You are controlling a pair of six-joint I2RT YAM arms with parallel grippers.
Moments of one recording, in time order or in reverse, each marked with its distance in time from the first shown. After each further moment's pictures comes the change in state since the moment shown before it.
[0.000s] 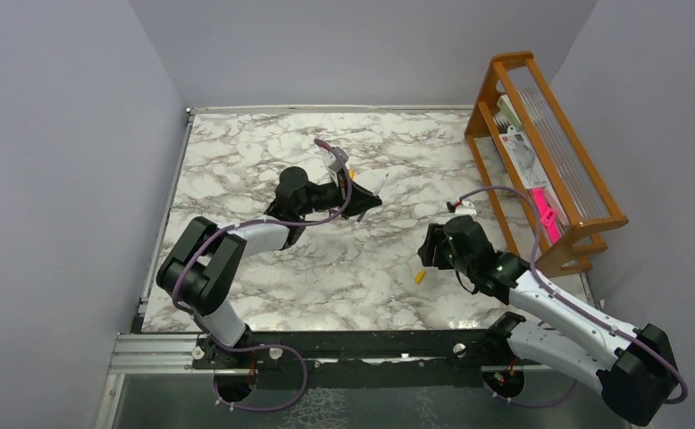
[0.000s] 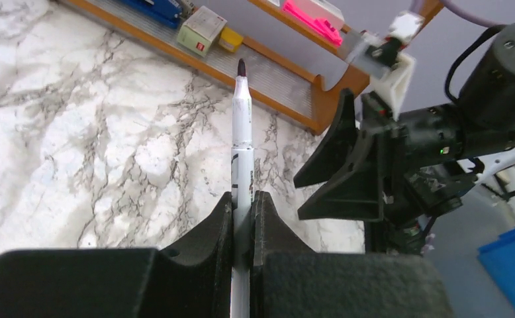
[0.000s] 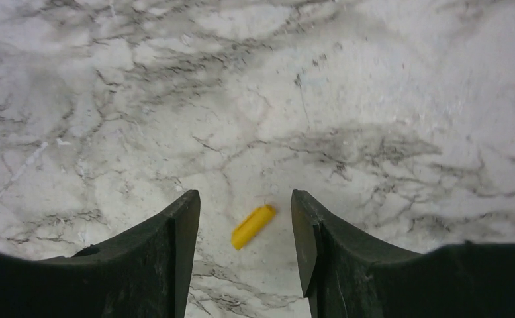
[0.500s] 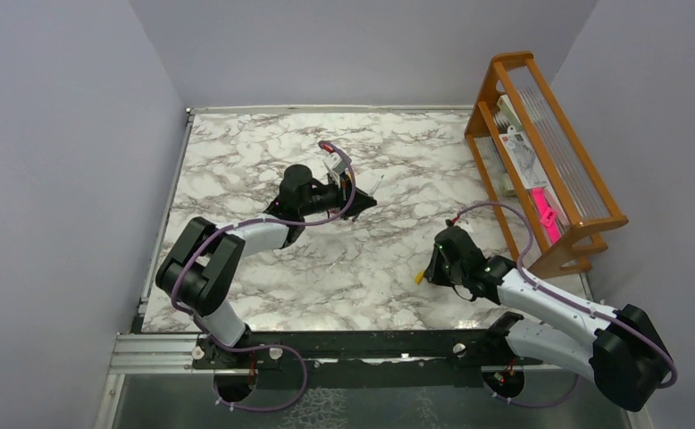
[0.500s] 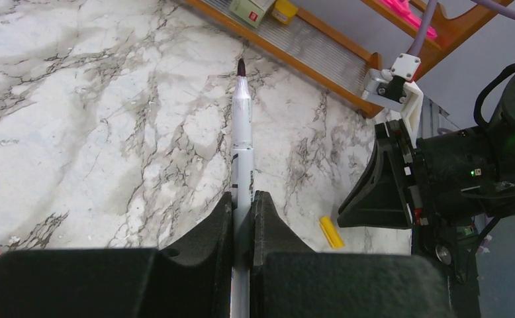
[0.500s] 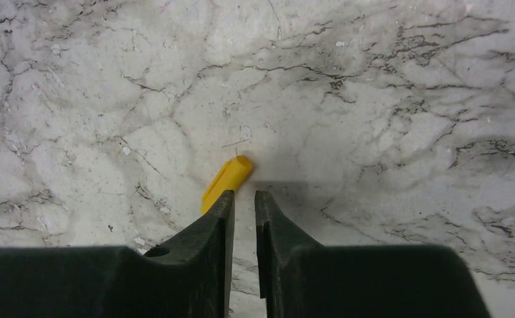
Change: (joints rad) left arm -0.031 -0.041 0.026 -0.240 -0.111 0.205; right arm 0.000 0.129 -0.093 -0.044 -0.058 0.236
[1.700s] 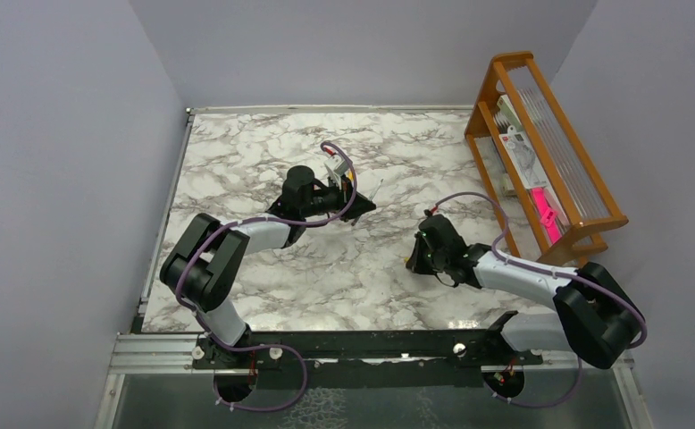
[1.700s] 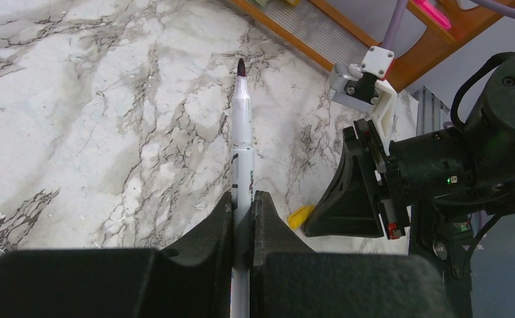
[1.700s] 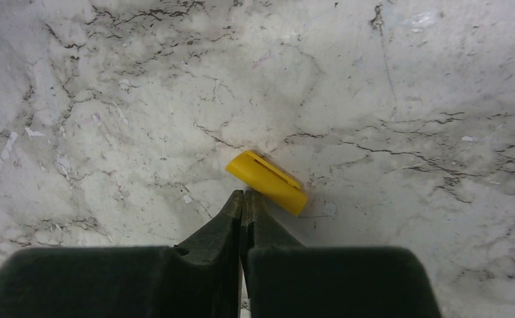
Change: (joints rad) left arm 0.002 0.034 0.000 -0.024 0.000 -0.015; right arm 0.000 0.263 0.057 0.261 -0.123 -0.042
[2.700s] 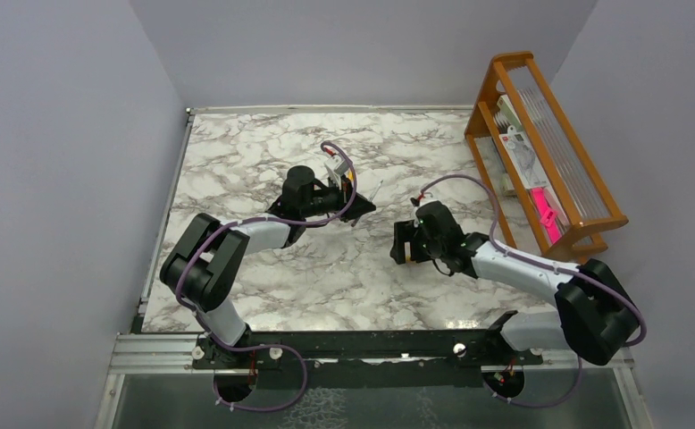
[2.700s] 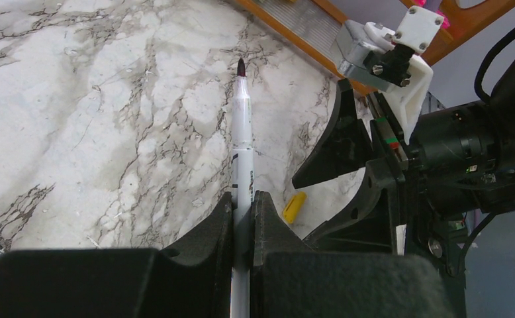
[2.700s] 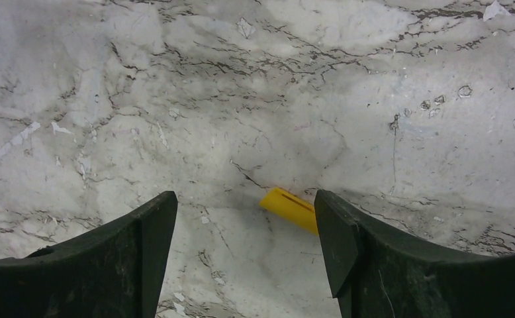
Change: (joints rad) left arm 0.001 0.000 0.000 -0.012 0.006 -0.011; right arm 0.000 0.011 0.116 -0.022 0.001 -0.269
